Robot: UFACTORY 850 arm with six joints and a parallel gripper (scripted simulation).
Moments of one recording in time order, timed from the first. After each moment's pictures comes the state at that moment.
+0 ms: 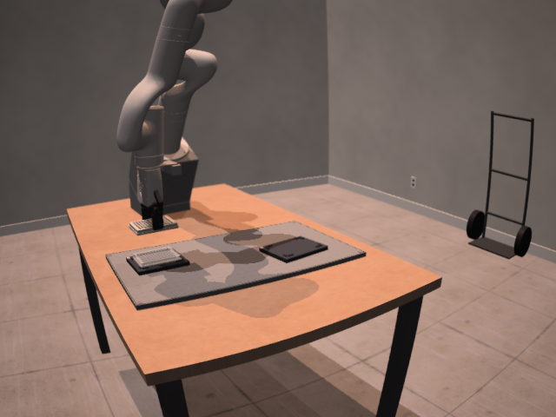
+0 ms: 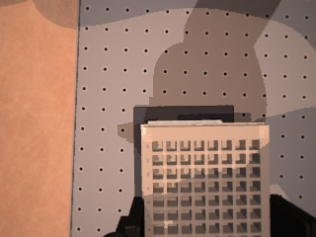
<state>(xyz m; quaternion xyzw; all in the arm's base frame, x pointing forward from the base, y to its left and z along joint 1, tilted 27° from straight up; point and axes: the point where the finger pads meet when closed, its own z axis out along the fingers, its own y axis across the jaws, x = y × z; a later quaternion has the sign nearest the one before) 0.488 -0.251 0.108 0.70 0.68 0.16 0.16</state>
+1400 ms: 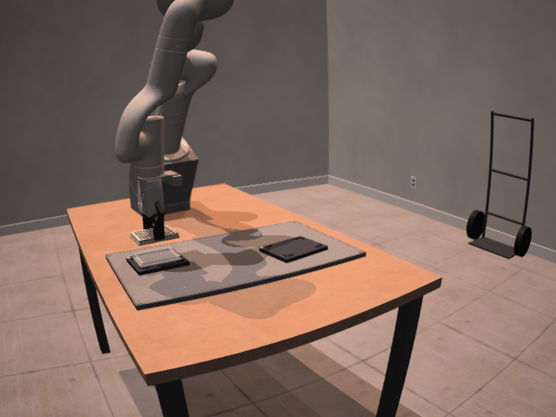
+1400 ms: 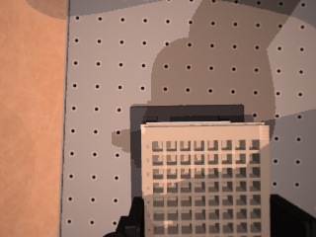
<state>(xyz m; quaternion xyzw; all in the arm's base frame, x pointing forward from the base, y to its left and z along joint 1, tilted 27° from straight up) 0.501 -0.250 0.083 0.70 0.68 0.16 0.16</state>
